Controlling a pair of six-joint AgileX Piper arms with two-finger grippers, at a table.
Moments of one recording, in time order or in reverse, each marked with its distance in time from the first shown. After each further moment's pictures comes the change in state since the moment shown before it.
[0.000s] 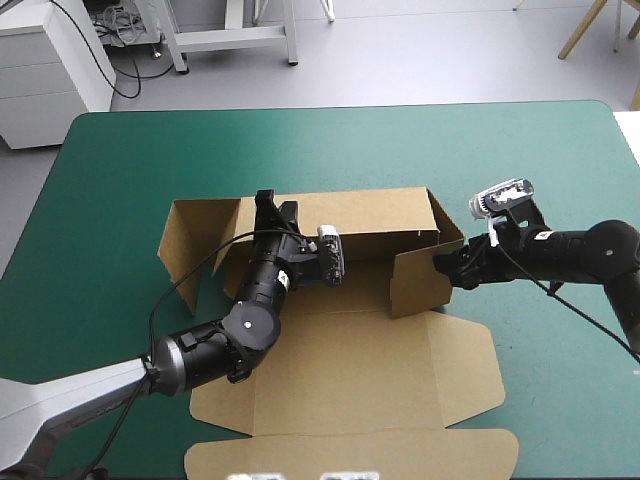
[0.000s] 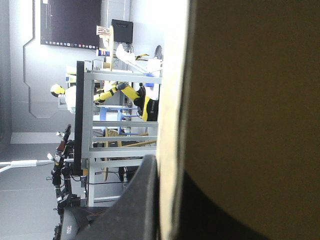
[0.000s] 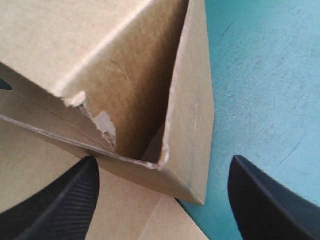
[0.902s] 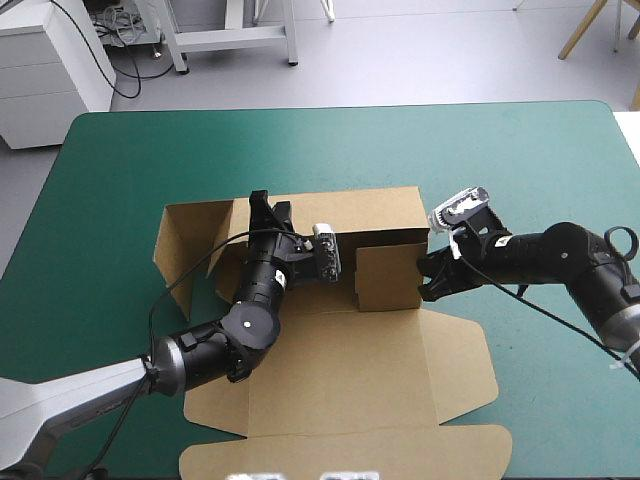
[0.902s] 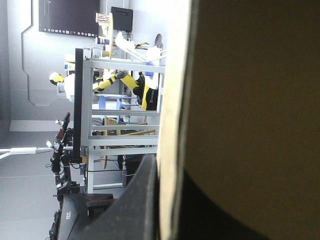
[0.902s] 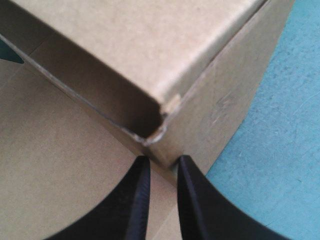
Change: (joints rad) left arm 0.002 0.000 0.004 -0.020 0.034 0.000; right arm 0.190 0.044 0.000 -0.069 -0.083 0.025
